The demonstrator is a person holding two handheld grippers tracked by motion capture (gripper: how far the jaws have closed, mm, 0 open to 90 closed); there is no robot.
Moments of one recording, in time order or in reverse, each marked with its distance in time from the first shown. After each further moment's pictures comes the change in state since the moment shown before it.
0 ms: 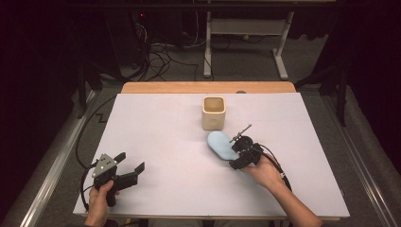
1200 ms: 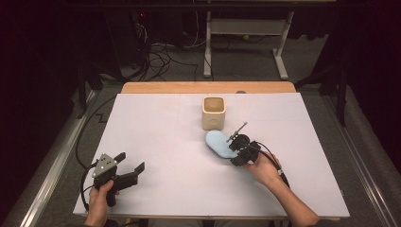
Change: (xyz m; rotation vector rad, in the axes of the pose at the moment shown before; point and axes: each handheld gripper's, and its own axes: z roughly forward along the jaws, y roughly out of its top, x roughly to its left) left arm 0.000 0.000 0.000 0.001 0.002 0.000; right arm 0.001 0.008 -0.001 0.033 -0.006 -0.052
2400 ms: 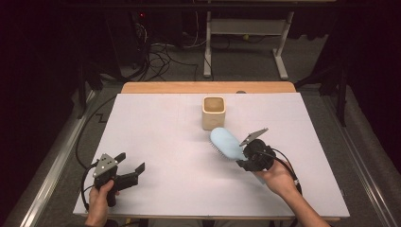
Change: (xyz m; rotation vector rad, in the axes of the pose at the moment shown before) left arm 0.000 0.000 0.000 0.009 -0.005 -0.003; right arm 0.004 -0.040 -0.041 -0.199 0.026 -0.020
